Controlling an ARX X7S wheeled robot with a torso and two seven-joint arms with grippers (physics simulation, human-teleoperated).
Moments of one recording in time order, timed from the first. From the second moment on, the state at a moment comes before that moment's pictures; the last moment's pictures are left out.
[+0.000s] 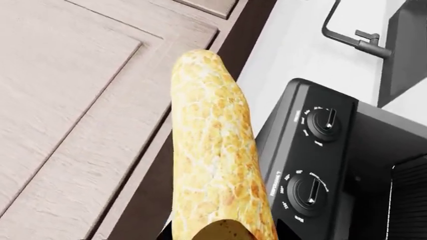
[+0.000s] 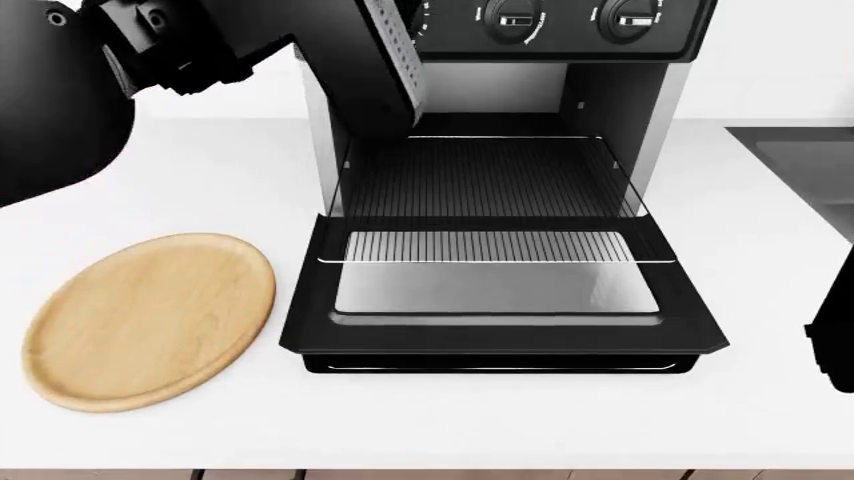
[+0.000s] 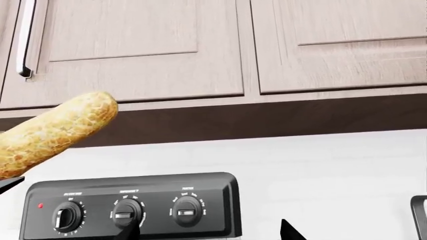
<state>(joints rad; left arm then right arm) -2.29 -0.75 1.91 0.25 -0.86 -0.14 -0.28 -0.48 1.14 0.56 -1.03 1.03 -0.14 0.72</state>
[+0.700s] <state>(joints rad) -2.23 -0.67 1.86 0.16 -0.70 -0.11 -0.19 -0.54 1.12 0.57 -1.02 1.01 -0.18 0.71</state>
